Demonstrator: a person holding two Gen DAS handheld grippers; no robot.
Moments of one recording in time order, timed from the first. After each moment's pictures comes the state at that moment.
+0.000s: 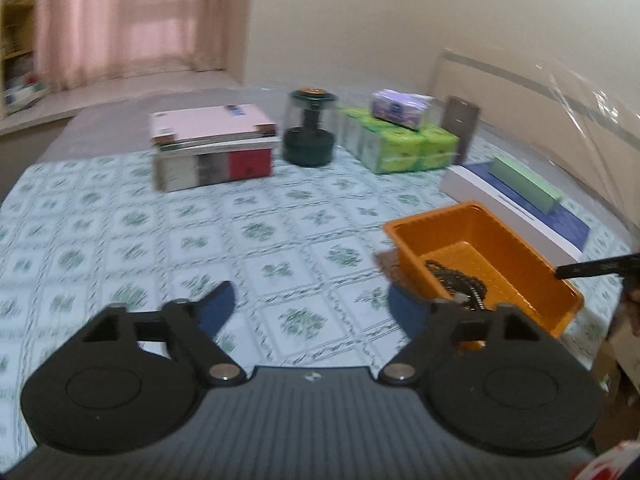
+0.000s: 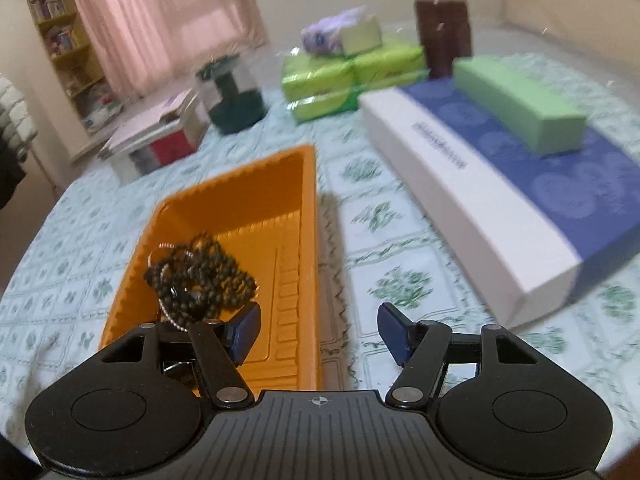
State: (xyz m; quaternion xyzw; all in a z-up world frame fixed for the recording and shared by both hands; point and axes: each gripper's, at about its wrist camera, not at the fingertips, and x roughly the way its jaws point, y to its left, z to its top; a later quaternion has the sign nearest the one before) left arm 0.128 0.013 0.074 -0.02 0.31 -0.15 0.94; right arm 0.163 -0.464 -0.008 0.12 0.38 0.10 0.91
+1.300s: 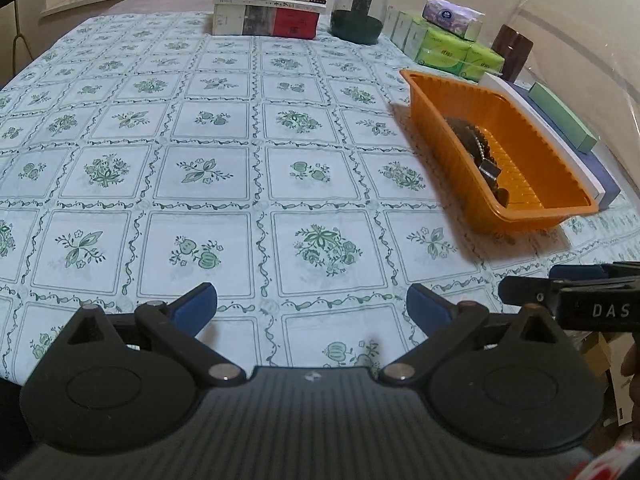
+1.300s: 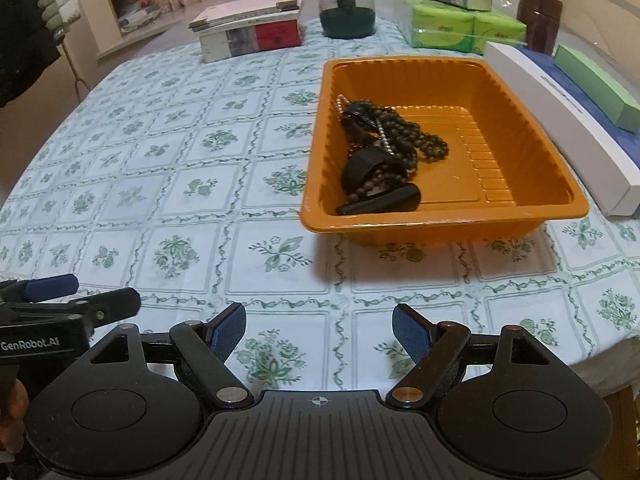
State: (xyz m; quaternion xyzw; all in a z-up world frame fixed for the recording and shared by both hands) left arm 0.016 -0.037 -0.014 -0.08 0.44 -0.06 0.89; right arm 0.052 -0.263 -0.024 0.03 0.46 0.13 0.88
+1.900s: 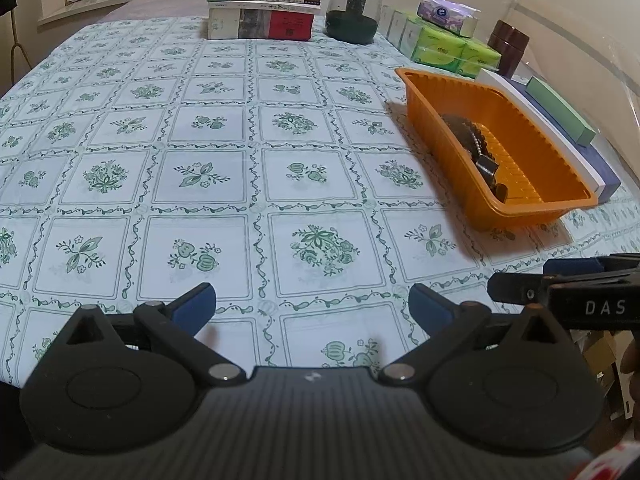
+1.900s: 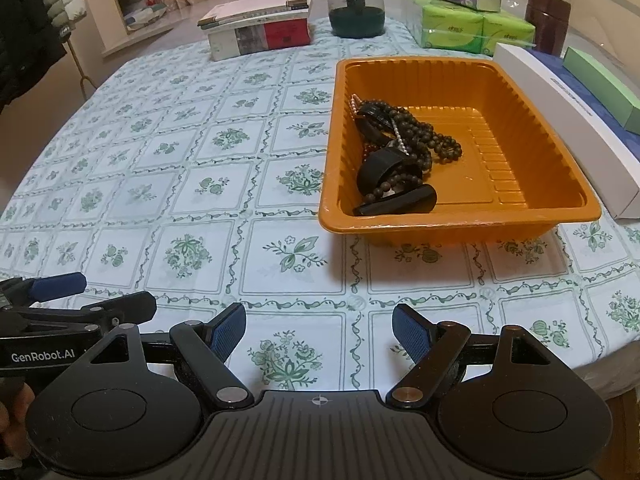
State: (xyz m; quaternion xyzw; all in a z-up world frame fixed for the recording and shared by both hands) left arm 0.016 -0.041 -0.013 -0.06 0.44 -0.06 0.90; right arm 0.053 -0.256 -0.023 0.03 0.46 0.14 0.88
